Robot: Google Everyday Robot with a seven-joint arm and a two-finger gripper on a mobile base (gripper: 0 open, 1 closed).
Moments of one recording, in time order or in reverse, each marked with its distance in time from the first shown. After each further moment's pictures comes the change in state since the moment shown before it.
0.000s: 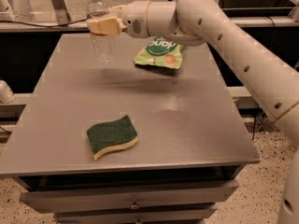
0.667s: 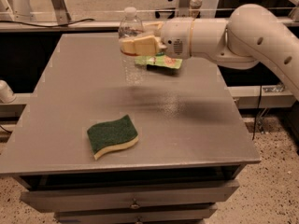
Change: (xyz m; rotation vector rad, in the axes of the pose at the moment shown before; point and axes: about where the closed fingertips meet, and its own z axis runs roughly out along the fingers) arm 0.020 0.053 -0.113 0.047 0.042 0.024
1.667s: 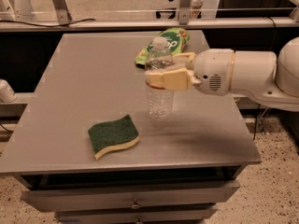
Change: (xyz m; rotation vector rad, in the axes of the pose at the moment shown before) arm 0.036 0.066 -0.087 0.069 0.060 0.095
